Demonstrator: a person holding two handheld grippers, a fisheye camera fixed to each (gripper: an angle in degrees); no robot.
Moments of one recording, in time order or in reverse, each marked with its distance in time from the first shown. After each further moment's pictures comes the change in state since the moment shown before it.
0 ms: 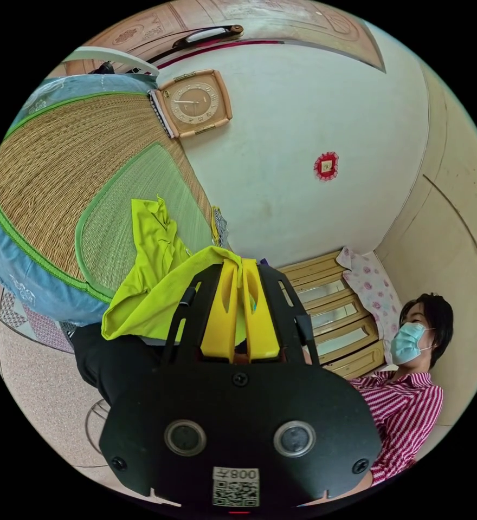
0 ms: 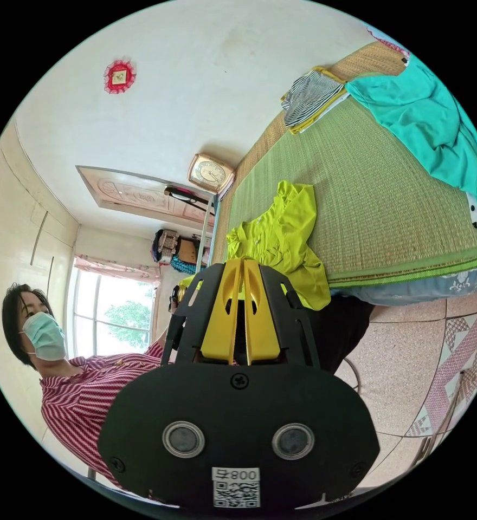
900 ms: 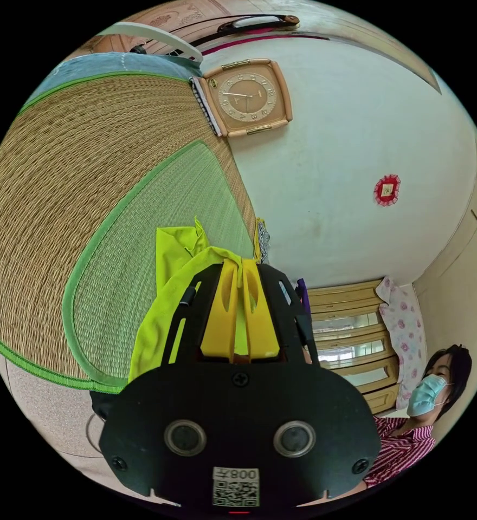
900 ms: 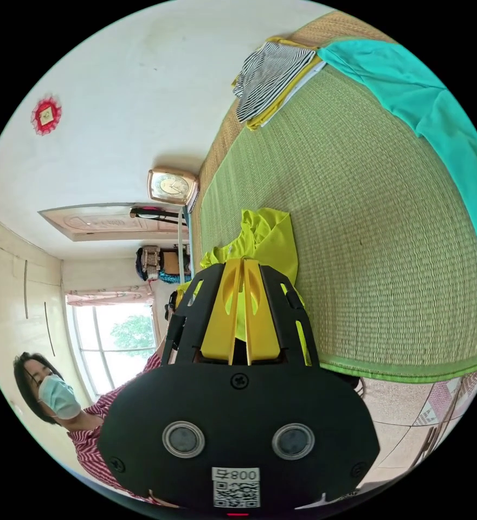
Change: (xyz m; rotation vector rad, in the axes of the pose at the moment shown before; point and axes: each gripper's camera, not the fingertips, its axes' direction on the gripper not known) left arm -0.031 -0.197 0.144 0.002 -0.209 -0.157; right arm 0.031 -0.224 0.084 -0.085 0.064 0.207
